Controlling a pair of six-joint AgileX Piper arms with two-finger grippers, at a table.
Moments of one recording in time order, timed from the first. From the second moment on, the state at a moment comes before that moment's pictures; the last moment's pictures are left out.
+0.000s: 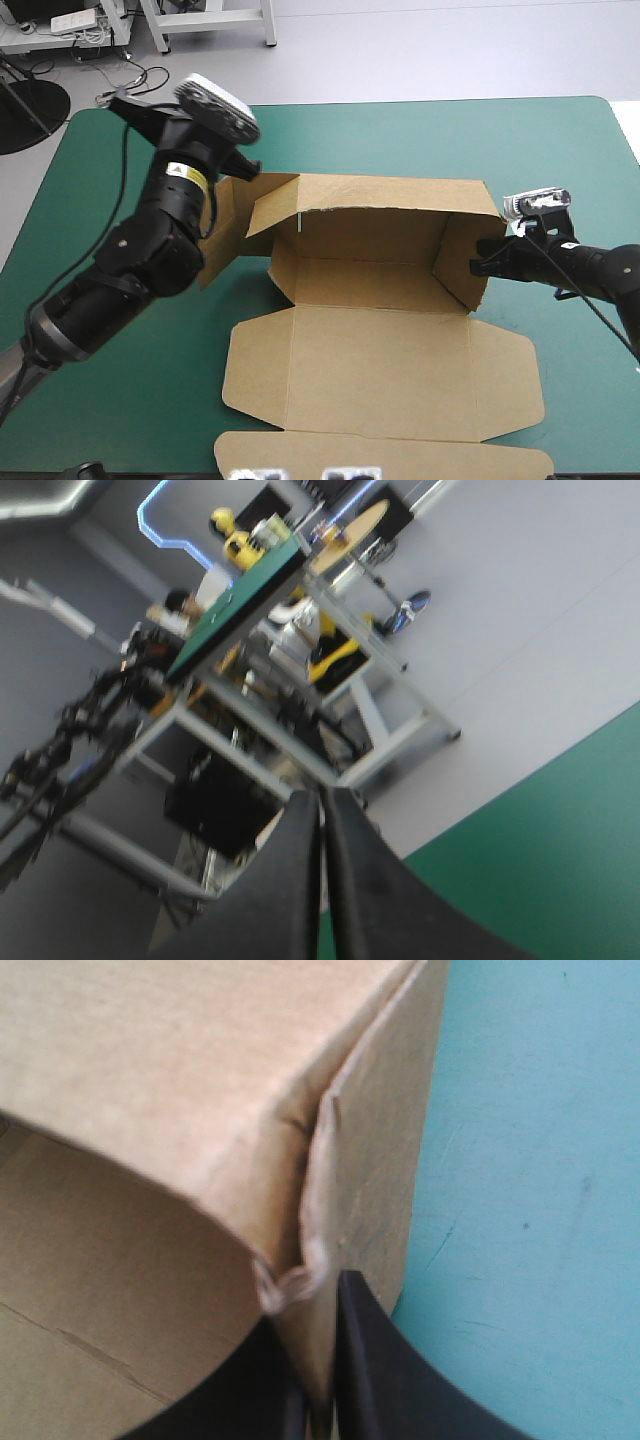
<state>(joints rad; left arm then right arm) -0.78 1.30 -1.38 1.34 0.79 -0.58 -0.12 1.20 -0.82 0.84 0.72 -0.91</state>
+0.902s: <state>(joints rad) 0.12 1.28 -1.38 0.05 1.01 0.06 0.12 1.70 -1.33 0.51 0.86 -0.34</state>
